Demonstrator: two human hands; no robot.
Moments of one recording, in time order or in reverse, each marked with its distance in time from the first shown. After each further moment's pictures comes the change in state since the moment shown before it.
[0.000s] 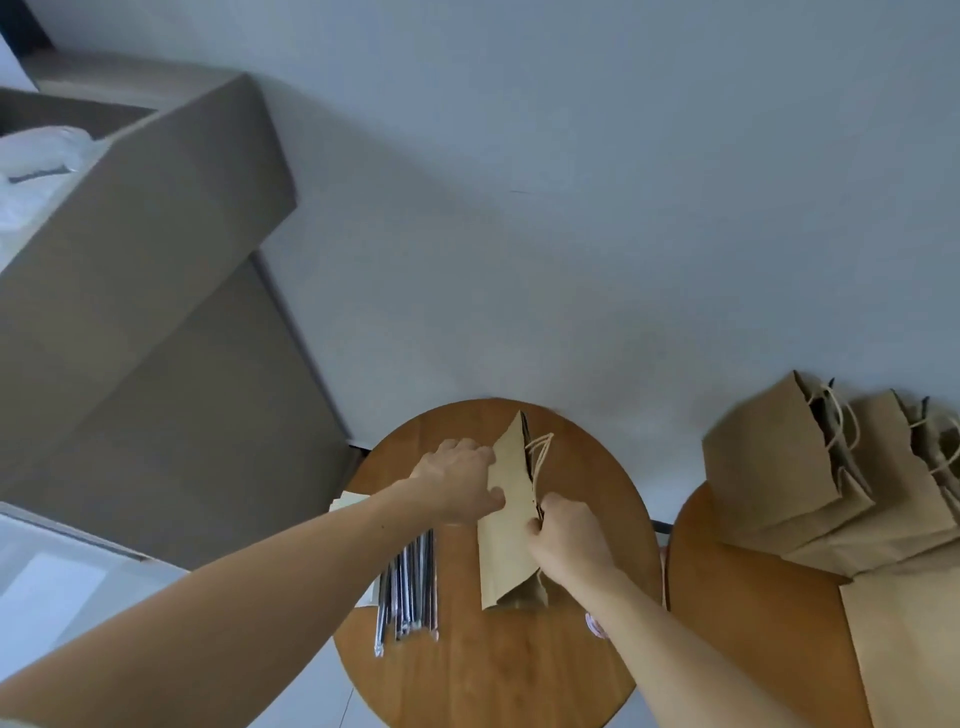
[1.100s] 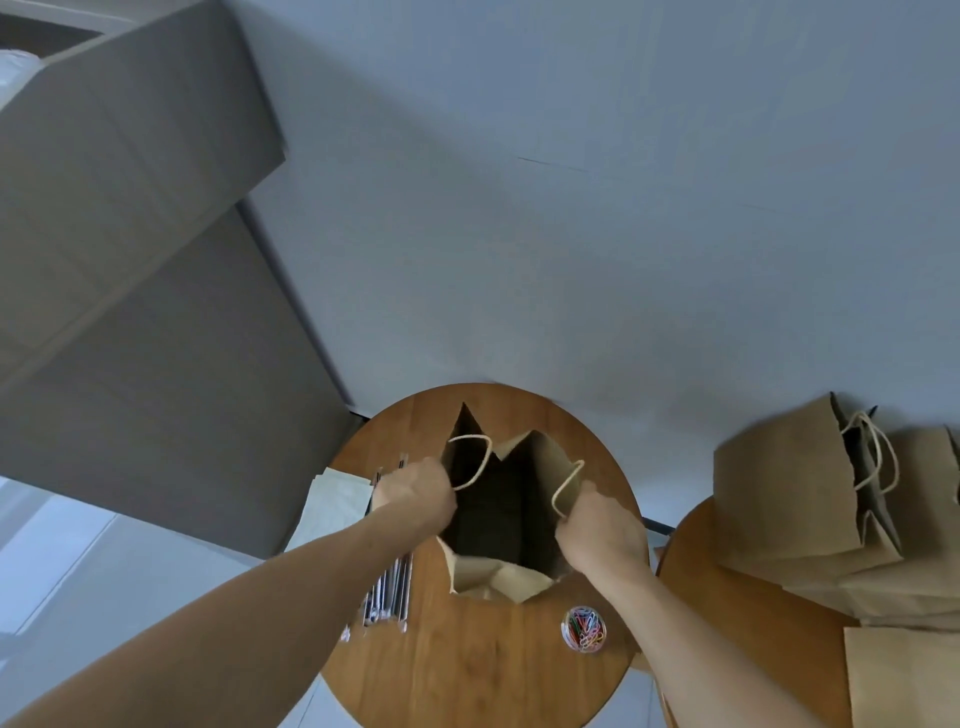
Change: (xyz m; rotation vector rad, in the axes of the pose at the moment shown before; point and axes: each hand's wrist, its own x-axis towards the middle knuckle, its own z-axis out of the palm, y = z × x) left_hand 0.040 -0.007 0.051 -0.155 0.070 -0.471; right_hand 0.051 0.058 -0.020 -0.233 0.017 0.105
